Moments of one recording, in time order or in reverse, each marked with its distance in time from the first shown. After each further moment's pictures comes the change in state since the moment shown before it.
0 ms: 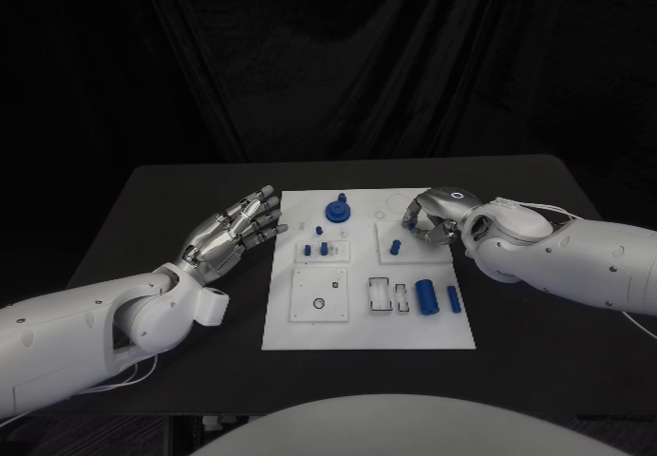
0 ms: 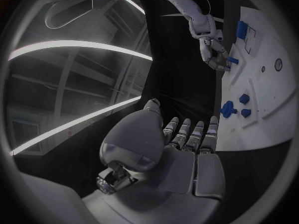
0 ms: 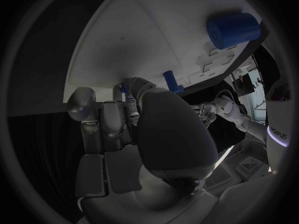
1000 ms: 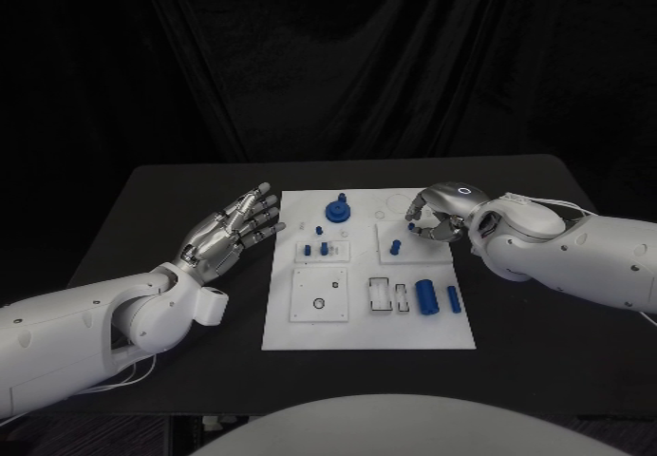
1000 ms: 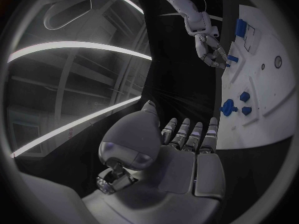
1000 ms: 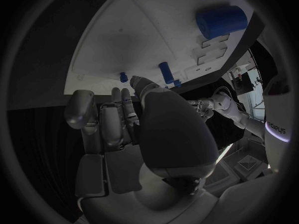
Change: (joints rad) left arm 0.003 -0.005 0.000 0.005 -0.002 -0.015 -0.001; left_hand -0.121 0.022 -0.017 0.028 -0.195 -0.025 -0.039 0.000 -0.003 0.007 -0.014 -0.008 -0.001 -0.012 -0.027 -0.032 -0.003 0.032 -0.032 0.000 -0.014 -0.010; right arm 0.027 -0.048 -0.003 0.069 0.003 0.009 -0.010; right_hand -0.042 -0.031 -0.052 0.053 -0.162 -0.089 0.019 -0.024 -0.033 -0.068 0.011 0.022 0.083 0.030 0.015 0.043 0.090 0.000 0.029 0.014 0.072 0.000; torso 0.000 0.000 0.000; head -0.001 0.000
